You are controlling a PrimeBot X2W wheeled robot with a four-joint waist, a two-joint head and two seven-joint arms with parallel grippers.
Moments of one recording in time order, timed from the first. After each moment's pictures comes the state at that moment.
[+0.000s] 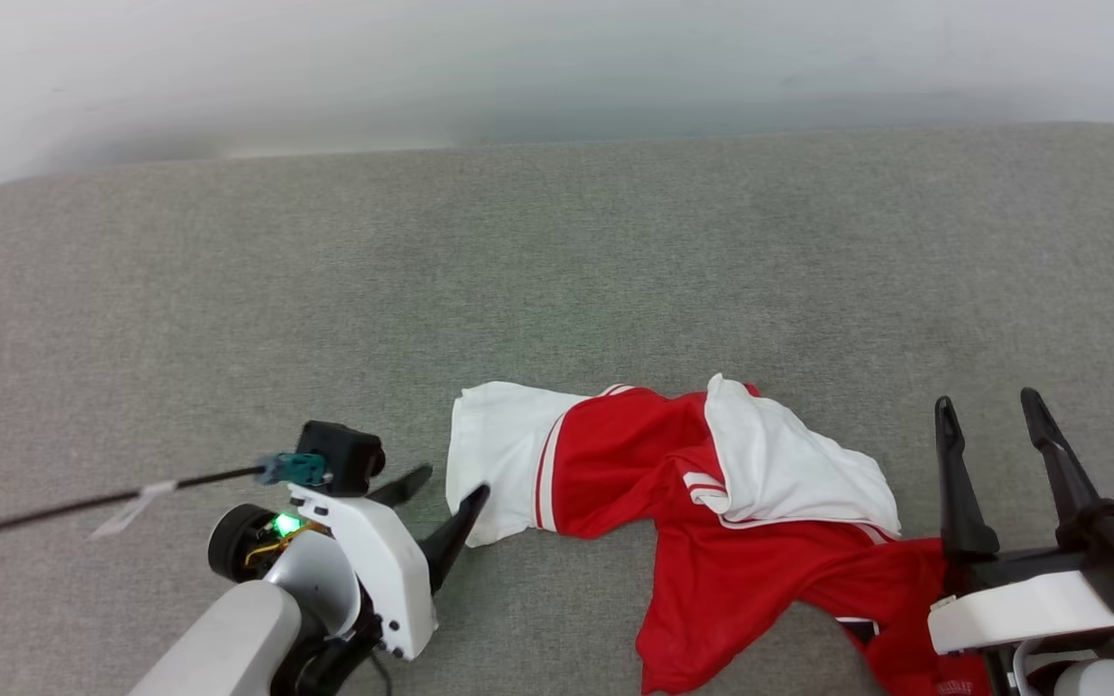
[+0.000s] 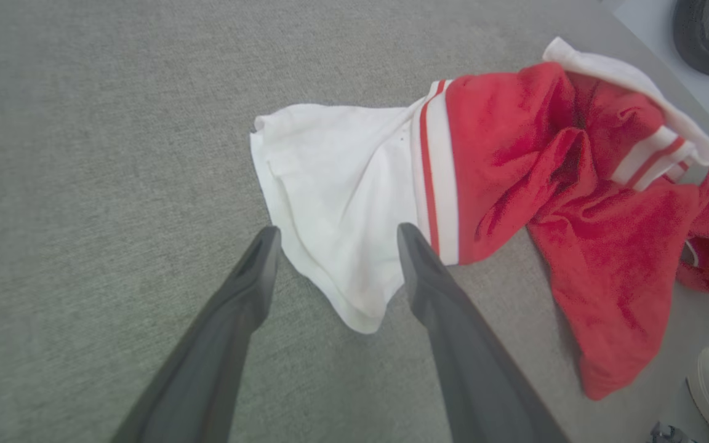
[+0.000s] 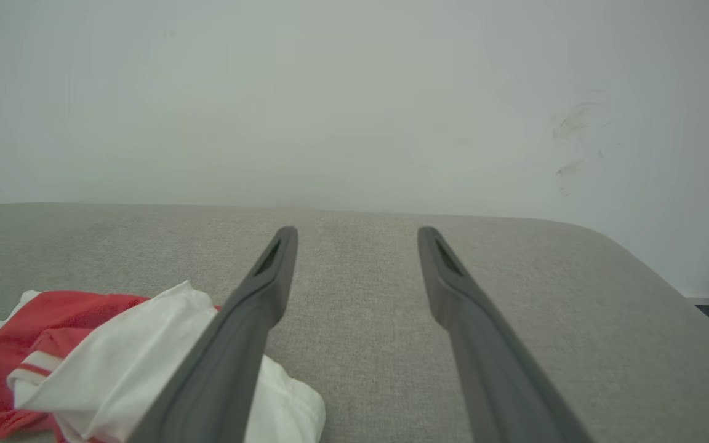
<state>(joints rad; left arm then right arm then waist) -0.36 0.44 -0.62 0.26 -0.76 -0.09 0.20 -0.04 -0.05 -0.07 0.04 0.02 0.13 -0.26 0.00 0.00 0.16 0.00</state>
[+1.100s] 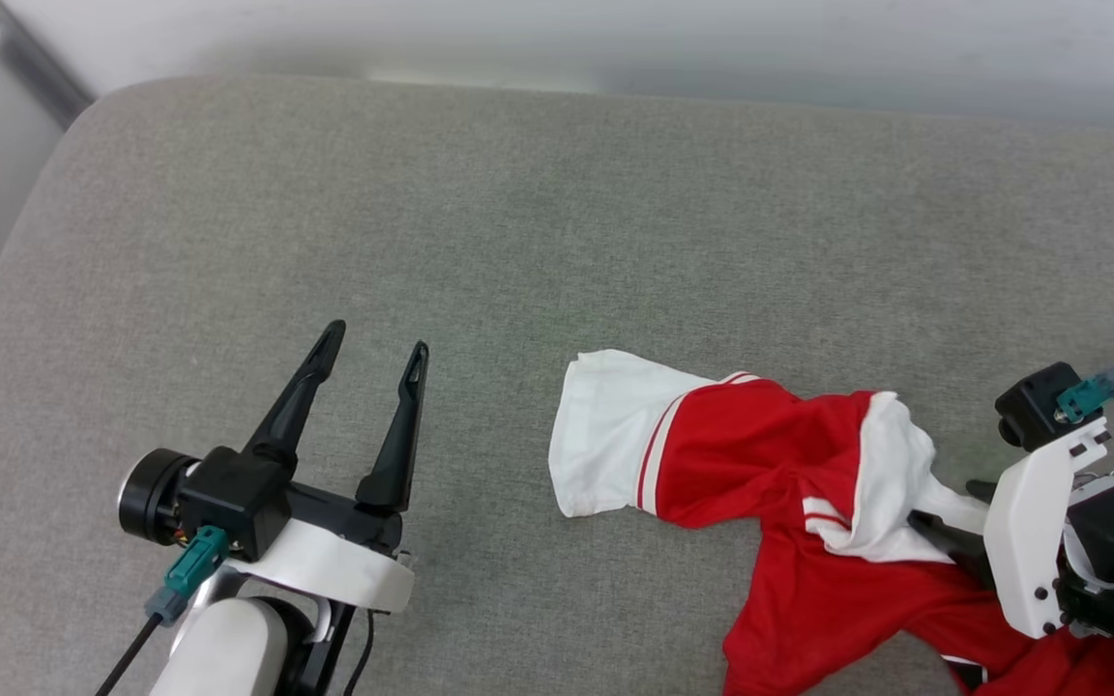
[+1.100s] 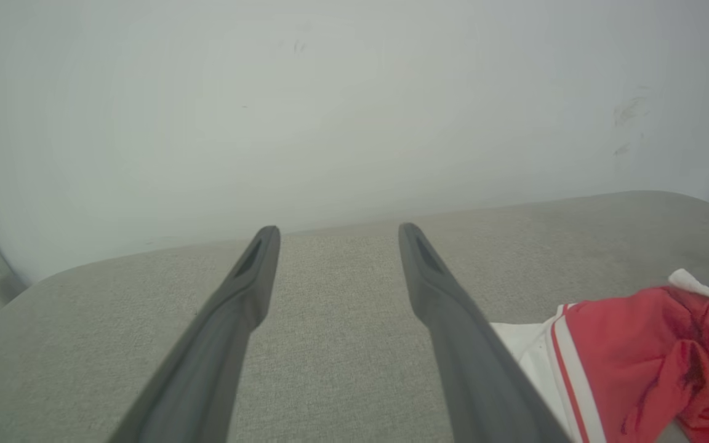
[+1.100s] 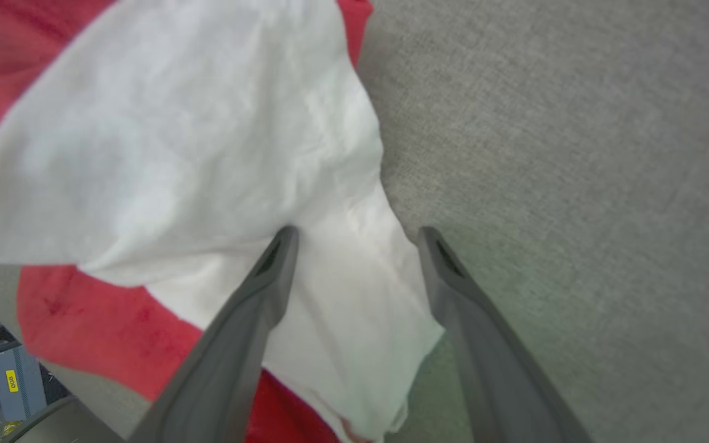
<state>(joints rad) -0.19 0.27 -0.28 -0.02 -0.29 -0.05 -0.26 -0.30 -0.61 0.38 0.08 0.67 0.13 0.75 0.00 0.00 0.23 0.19</state>
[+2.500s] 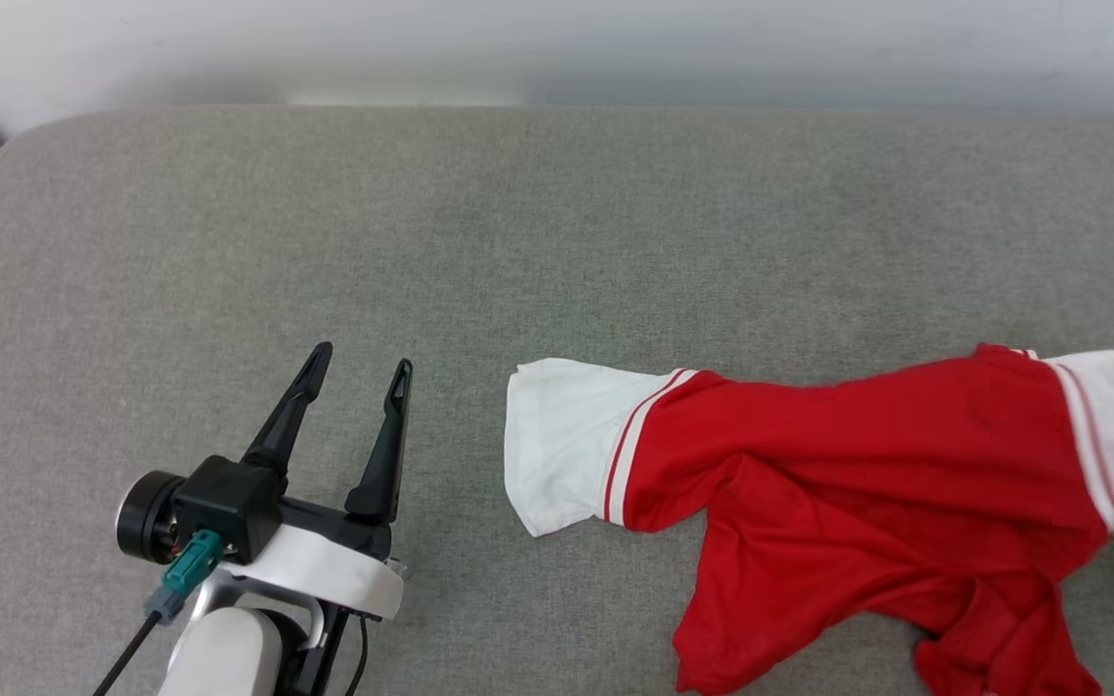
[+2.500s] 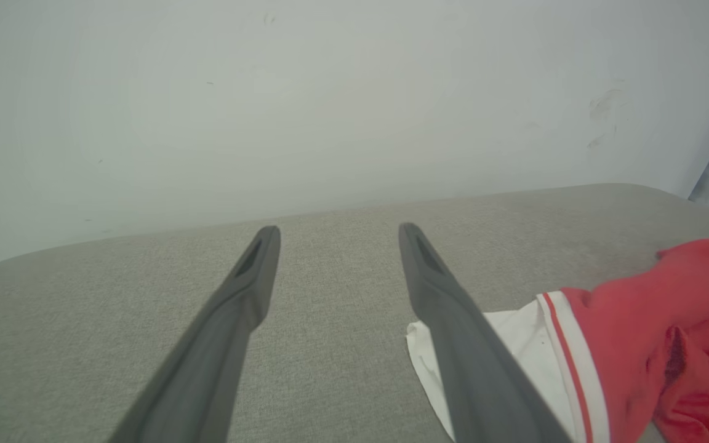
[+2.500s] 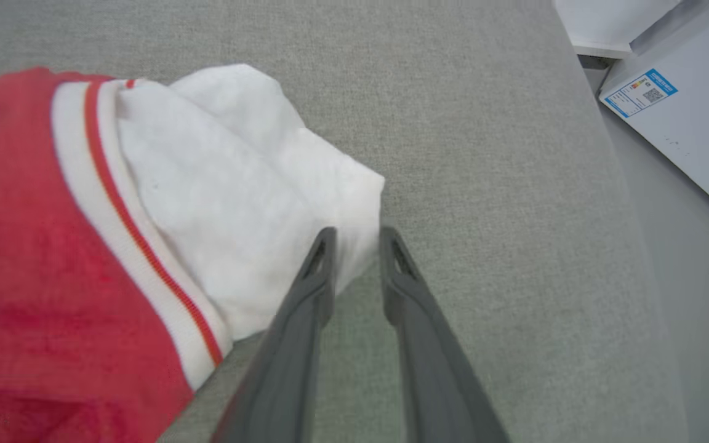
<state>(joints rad) -0.17 0.19 -0.17 0.06 -0.22 -0.13 -0.26 -0.27 -0.35 -0.30 0.36 0.09 0.13 0.47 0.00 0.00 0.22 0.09</state>
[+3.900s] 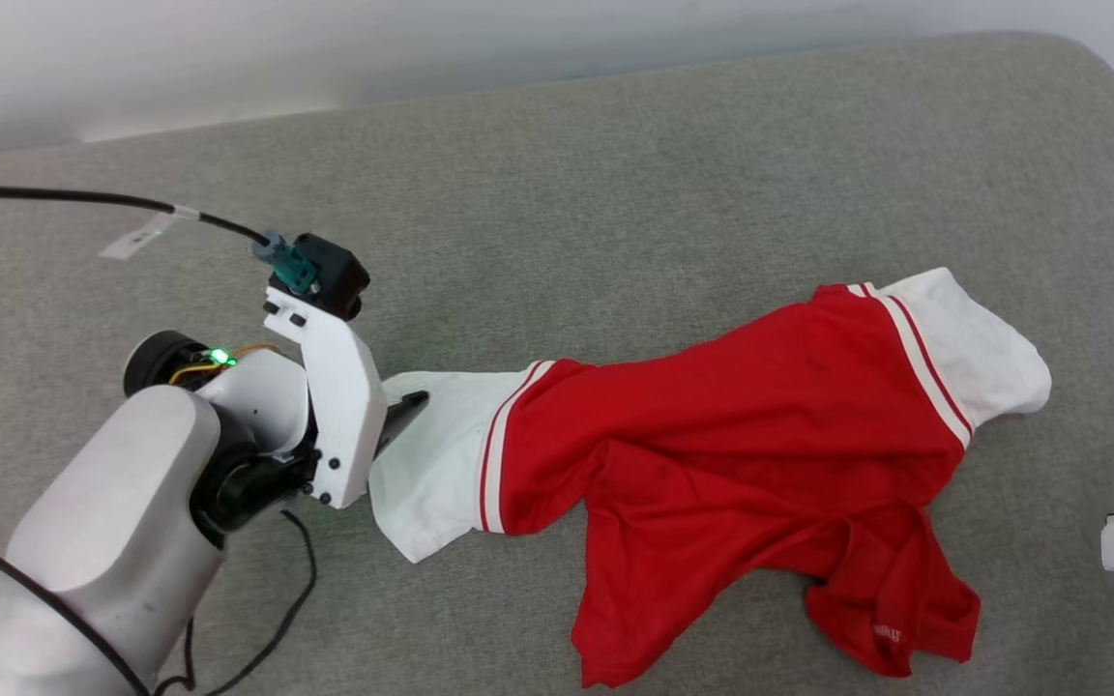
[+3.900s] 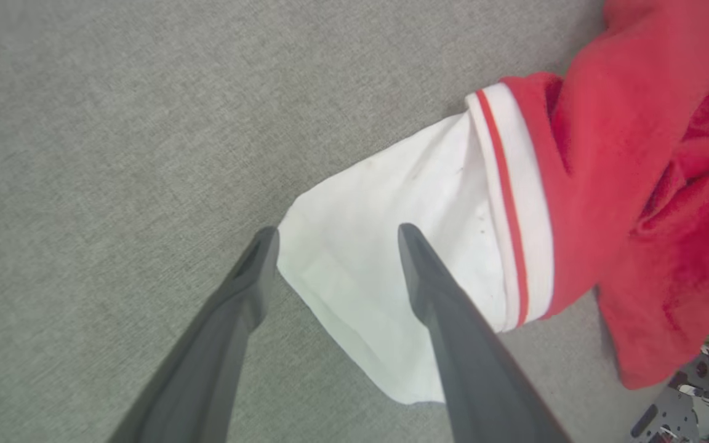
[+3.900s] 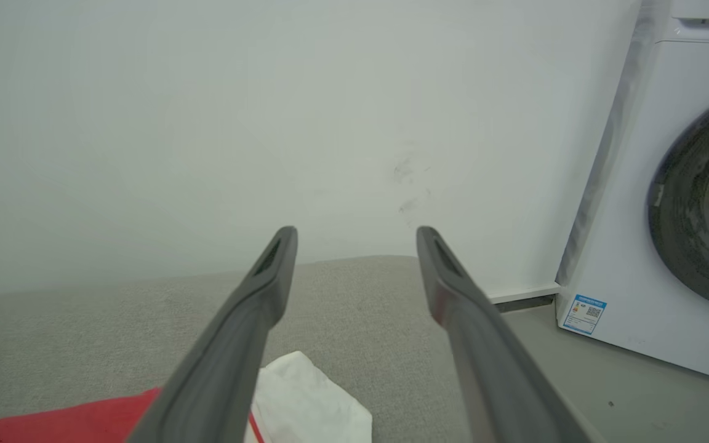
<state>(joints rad) -0.66 0.51 -0.59 0.24 -0.76 -0.13 0.72 -0.10 -0.07 -0.29 -0.18 0.12 0.13 -0.13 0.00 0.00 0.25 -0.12</state>
